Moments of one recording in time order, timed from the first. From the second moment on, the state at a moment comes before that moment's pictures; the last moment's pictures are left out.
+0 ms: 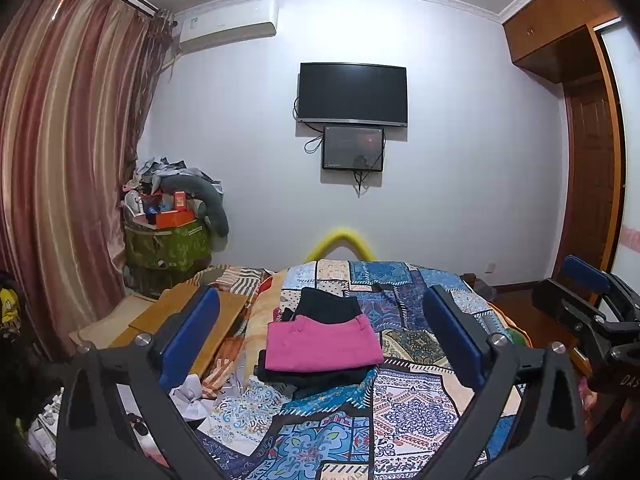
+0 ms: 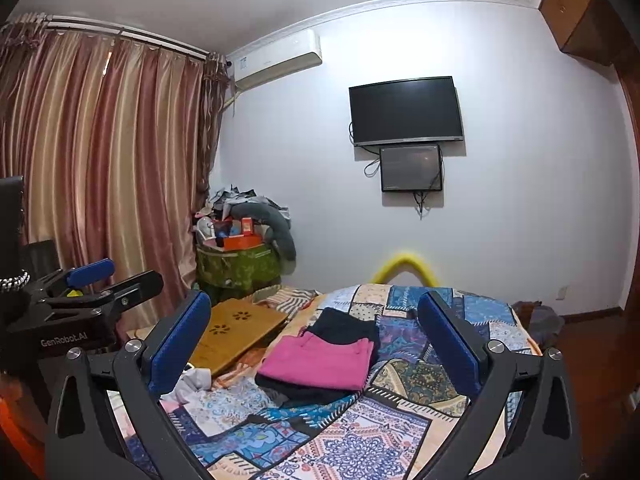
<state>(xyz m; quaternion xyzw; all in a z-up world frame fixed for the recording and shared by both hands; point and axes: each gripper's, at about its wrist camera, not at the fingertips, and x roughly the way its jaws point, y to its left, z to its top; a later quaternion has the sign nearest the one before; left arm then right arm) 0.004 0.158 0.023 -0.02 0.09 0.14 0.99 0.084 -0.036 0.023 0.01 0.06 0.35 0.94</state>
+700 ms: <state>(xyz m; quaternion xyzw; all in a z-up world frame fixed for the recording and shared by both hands) 0.008 0.158 0.017 -0.02 0.10 0.13 0.99 0.085 -0.037 0.020 0.01 0.07 0.34 0.94</state>
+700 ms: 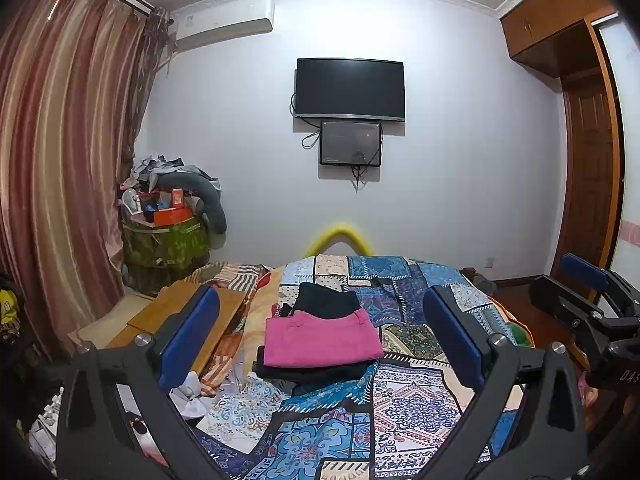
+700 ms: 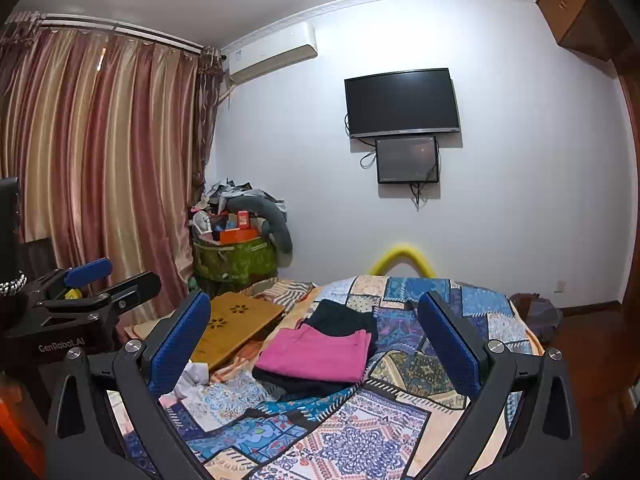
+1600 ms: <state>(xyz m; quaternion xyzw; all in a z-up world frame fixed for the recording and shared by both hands) 0.011 0.156 0.016 -0.02 0.11 0.12 0.99 0.087 -0.039 0.020 0.01 0.08 0.34 0.94</state>
